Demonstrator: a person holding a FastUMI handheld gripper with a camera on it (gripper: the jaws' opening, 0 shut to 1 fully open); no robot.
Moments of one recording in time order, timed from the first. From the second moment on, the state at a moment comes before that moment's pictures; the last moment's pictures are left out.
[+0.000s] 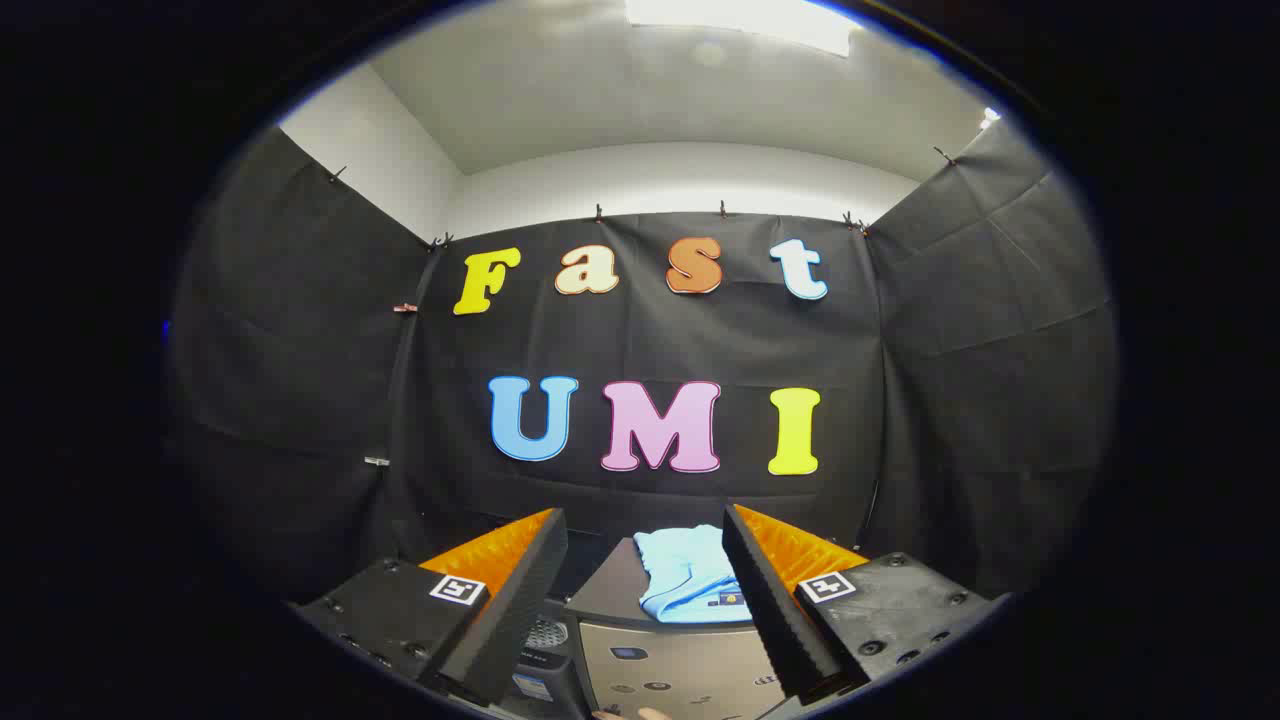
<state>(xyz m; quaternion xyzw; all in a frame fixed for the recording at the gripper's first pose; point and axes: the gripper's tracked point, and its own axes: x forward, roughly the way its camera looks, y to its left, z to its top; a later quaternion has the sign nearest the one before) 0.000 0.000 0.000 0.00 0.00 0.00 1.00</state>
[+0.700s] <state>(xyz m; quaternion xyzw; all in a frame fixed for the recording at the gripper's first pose) -0.002 -0.001 -0.001 0.00 0.00 0.00 1.00</state>
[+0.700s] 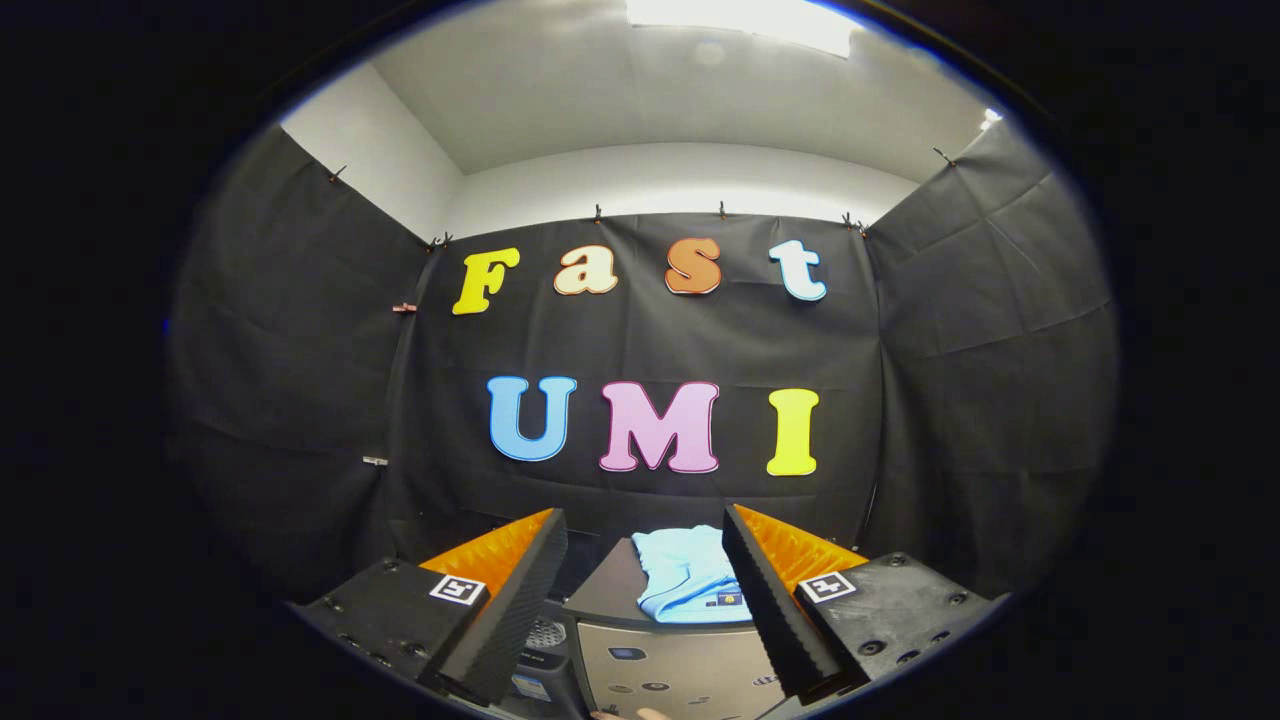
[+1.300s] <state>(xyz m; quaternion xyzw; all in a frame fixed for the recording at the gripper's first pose) -0.004 -0.006 -0.001 0.00 0.00 -0.01 1.00</state>
